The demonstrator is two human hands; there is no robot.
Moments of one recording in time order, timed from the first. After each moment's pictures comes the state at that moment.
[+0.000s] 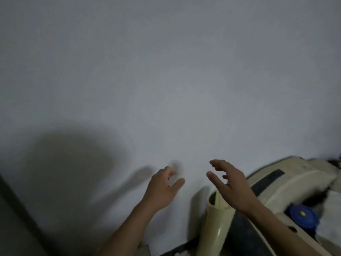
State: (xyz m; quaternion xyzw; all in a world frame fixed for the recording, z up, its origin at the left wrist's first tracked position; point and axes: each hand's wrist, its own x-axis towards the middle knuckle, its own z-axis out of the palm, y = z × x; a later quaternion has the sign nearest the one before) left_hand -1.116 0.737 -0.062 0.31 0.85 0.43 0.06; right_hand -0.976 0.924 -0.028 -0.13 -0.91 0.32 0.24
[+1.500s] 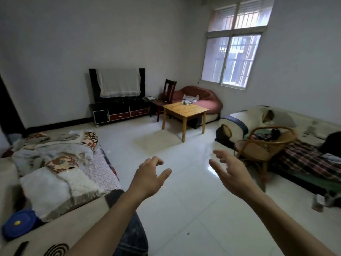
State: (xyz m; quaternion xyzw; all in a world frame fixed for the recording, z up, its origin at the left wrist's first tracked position) left_hand -0.552 0.998 -0.030 0.88 0.30 0.24 0.29; right_hand -0.378 0.796 0.010 -0.82 -0.42 0.00 0.38
